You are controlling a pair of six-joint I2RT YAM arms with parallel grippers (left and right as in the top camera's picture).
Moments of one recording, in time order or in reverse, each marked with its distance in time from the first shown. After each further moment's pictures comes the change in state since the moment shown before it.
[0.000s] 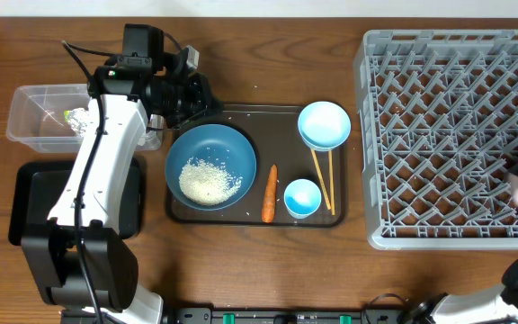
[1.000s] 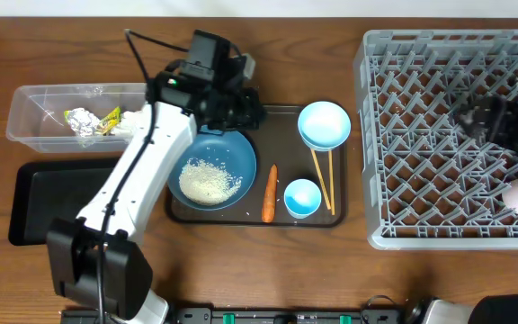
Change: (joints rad) left arm -0.271 0.007 0.000 0.065 -0.182 0.041; right arm 0.384 -0.276 0.104 -0.085 -0.360 -0.167
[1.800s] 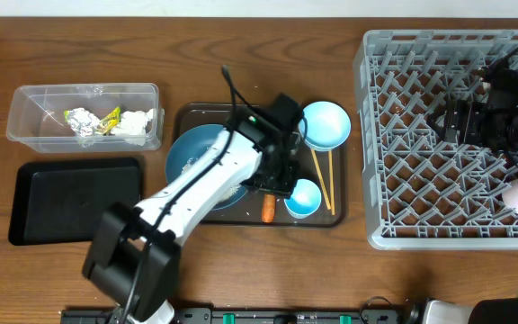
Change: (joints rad) left arm -0.300 0.076 -0.140 -0.175 -0.171 0.003; right arm 0.120 0.000 -0.005 -0.018 0.122 -0.012
